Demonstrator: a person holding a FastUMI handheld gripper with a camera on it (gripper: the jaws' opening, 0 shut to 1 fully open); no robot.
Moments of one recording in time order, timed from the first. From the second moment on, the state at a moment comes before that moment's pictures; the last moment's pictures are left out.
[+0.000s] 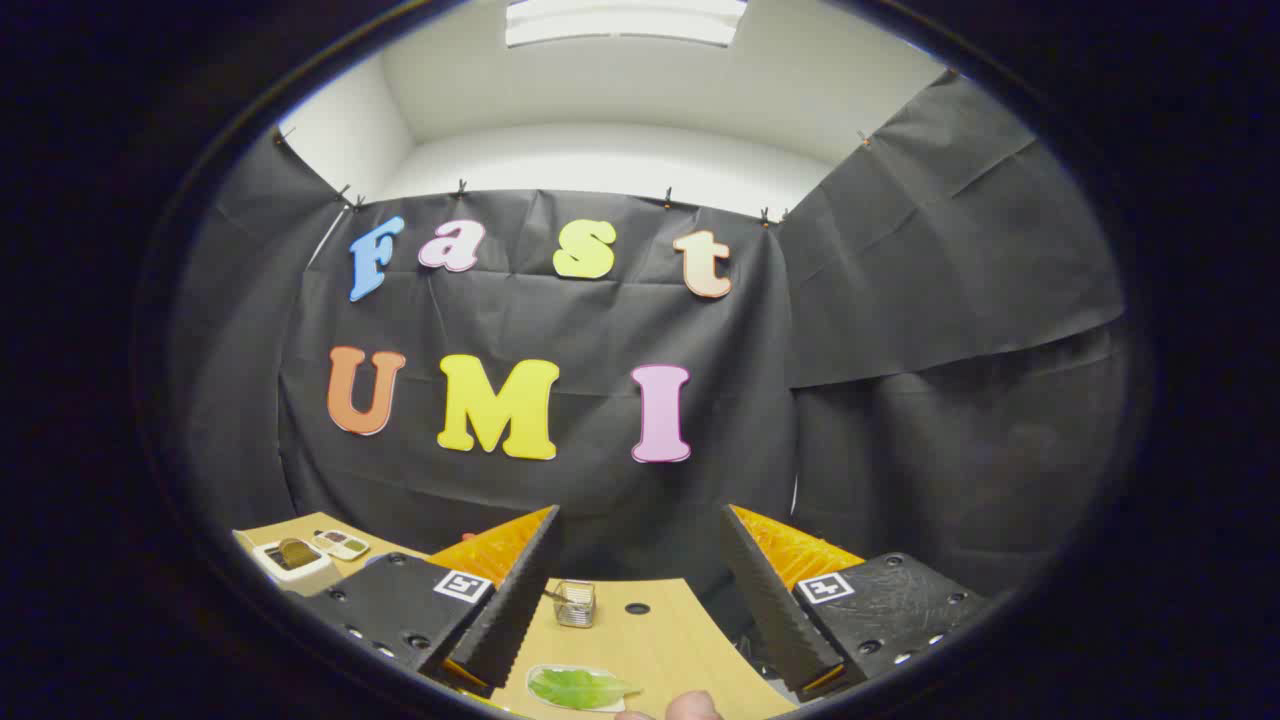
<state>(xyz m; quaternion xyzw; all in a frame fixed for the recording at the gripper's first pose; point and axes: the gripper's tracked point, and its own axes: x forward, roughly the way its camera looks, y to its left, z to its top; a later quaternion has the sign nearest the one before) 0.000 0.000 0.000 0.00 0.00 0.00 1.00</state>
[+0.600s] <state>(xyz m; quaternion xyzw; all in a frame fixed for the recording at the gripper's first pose) -0.013 -0.024 -0.028 0.01 0.03 -0.02 1.00</state>
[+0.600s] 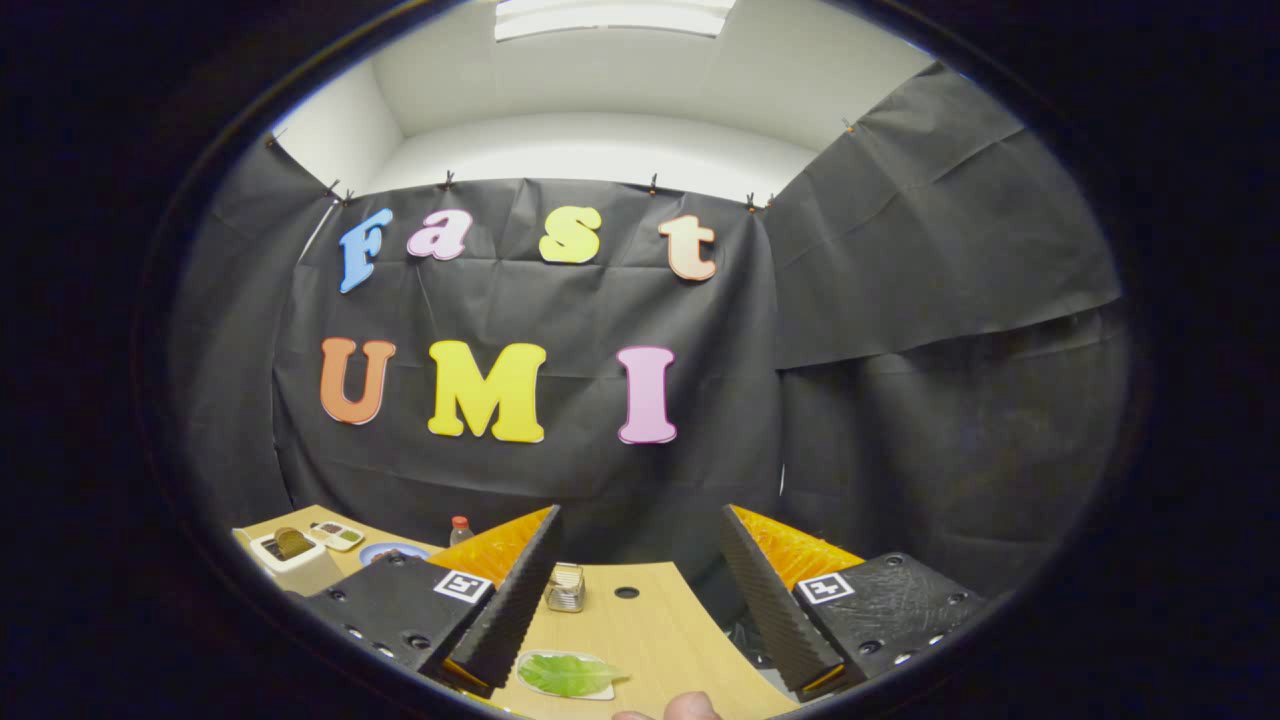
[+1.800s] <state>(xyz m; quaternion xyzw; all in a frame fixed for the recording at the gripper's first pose) 0.067 0.004 -0.411 0.07 0.35 0.07 0.93</state>
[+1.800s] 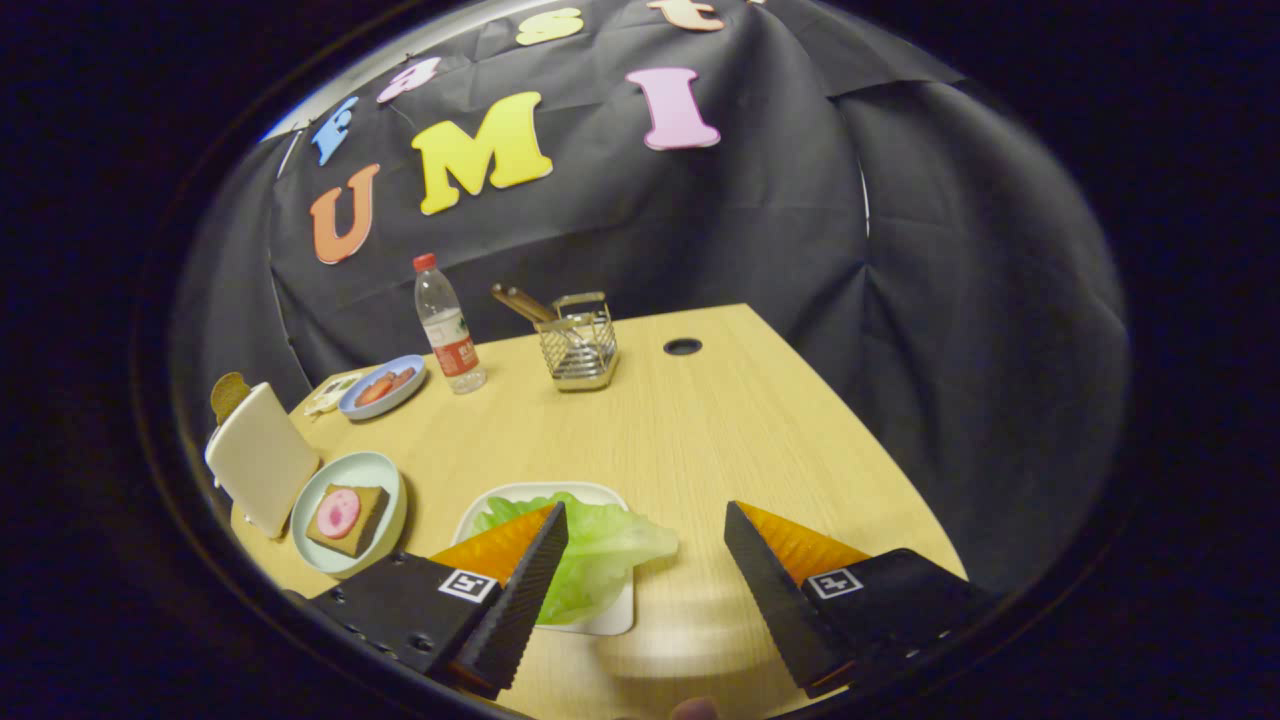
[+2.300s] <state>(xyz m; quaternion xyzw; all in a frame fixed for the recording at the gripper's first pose) 0.069 0.024 -0.446 0.07 0.40 0.07 0.91</state>
